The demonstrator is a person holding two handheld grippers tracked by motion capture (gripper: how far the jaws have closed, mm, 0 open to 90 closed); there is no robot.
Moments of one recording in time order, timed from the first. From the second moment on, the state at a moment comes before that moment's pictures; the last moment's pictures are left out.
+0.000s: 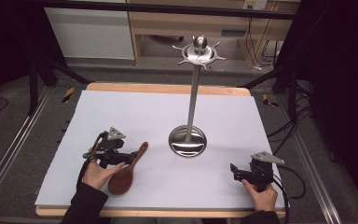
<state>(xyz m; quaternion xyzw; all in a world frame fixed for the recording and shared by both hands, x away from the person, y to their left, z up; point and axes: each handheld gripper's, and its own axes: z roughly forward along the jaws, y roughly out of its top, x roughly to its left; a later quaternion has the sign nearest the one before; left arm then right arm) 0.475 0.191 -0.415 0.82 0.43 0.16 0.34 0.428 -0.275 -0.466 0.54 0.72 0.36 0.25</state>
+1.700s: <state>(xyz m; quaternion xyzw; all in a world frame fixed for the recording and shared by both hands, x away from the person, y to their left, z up) 0.491 0.166 -0.450 0.88 0.43 0.09 0.19 0.427 -0.271 -0.465 0.53 0.73 0.36 0.24</state>
